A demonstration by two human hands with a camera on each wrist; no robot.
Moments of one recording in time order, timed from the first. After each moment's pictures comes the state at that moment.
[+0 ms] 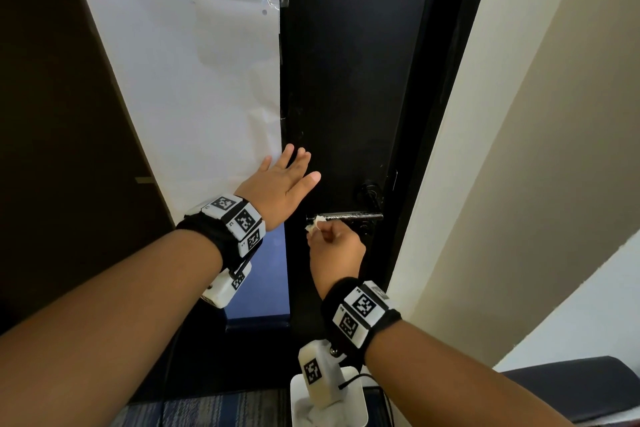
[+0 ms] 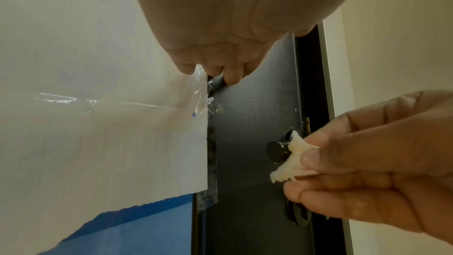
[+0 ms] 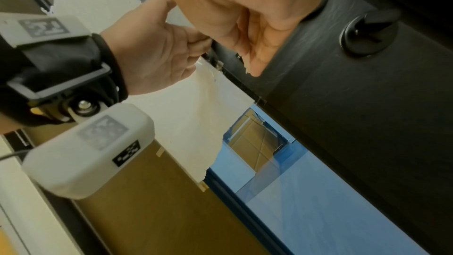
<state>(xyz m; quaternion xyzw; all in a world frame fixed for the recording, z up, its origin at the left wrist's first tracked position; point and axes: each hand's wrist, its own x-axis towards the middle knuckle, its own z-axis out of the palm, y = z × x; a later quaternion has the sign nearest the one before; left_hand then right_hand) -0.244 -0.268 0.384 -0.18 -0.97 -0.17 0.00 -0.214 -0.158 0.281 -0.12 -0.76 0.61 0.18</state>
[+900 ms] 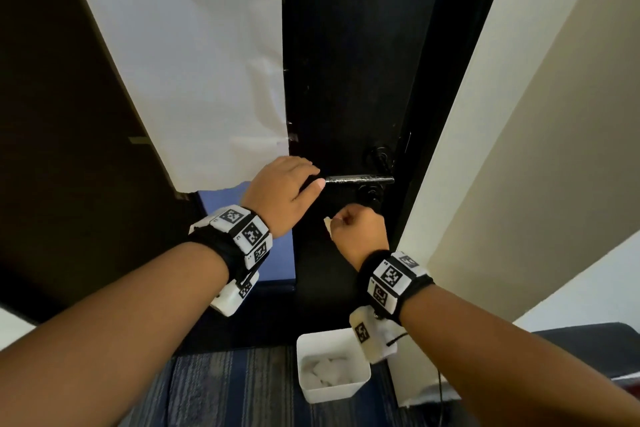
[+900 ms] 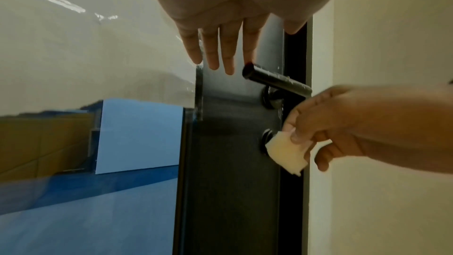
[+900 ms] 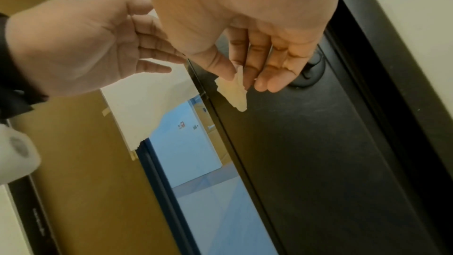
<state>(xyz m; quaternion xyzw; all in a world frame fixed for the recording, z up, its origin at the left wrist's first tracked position) -0.236 -0.273 0.310 -0.21 -0.94 -0.23 0.13 -0.223 -0.115 0.244 -0.05 -0.89 0.45 0.06</state>
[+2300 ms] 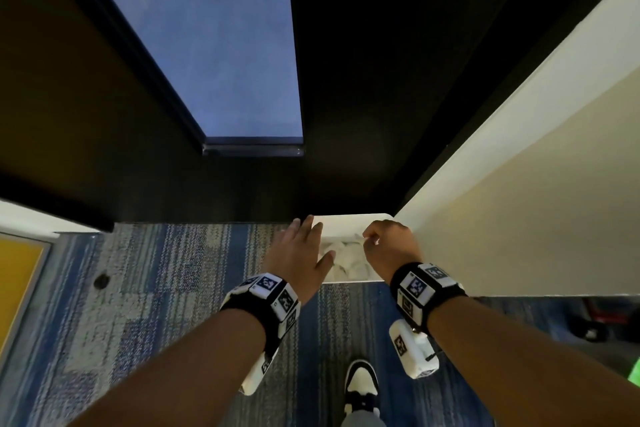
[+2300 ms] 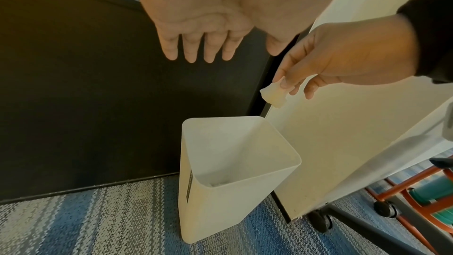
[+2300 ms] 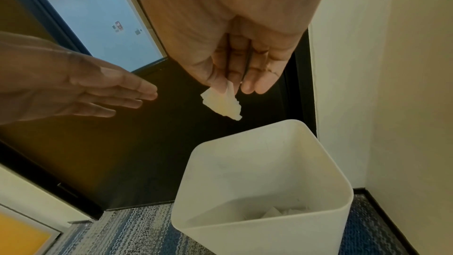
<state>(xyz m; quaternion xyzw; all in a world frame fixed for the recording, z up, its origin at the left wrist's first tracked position) -0.159 -0.254 -0.162 -0.06 -0.97 -0.13 -0.22 -0.198 -0.076 -0.163 -0.03 -0.95 0.23 -0.22</state>
